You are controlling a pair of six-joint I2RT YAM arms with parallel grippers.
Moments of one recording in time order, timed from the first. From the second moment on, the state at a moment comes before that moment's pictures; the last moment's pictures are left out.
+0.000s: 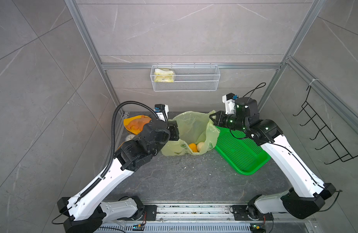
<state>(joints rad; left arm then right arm) -0.87 1.18 1.53 -0.66 -0.34 -0.47 0.52 1.42 1.73 -0.78 -0.15 0.57</state>
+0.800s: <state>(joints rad) -0.78 1.35 1.63 -0.62 -0.08 -0.45 0.71 1.21 1.57 -0.67 -0.39 0.39</state>
